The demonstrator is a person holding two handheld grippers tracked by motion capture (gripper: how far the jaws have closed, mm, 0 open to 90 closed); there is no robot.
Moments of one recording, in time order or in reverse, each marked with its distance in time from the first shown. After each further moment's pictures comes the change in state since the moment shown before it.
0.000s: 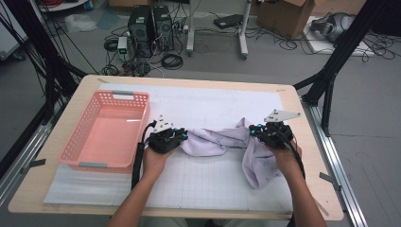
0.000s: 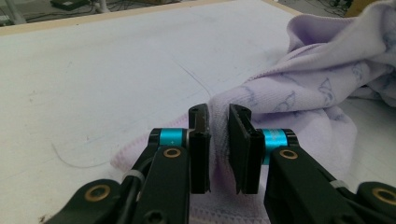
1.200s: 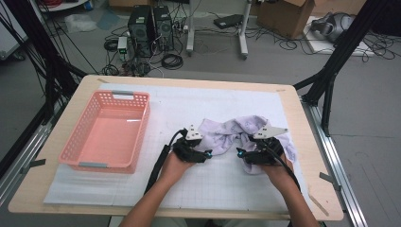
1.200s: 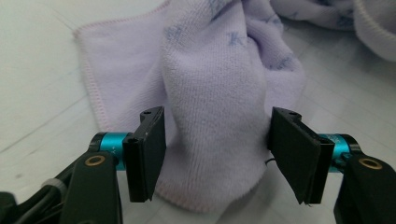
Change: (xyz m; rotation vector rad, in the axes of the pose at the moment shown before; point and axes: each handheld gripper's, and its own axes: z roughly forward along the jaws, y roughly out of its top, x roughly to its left) left arm -0.057 -0.007 0.058 0.234 -0.105 0.143; right arm 0.037 -0.031 0.016 0.063 0.056 -0.037
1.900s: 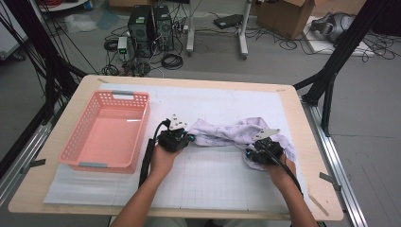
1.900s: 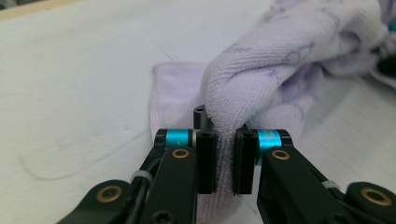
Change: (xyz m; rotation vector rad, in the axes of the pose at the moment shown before) left arm 0.041 0.005 -0.049 -0.130 0.123 -0.114; right arm -0.010 -0.017 0.016 0.206 -0.071 0.031
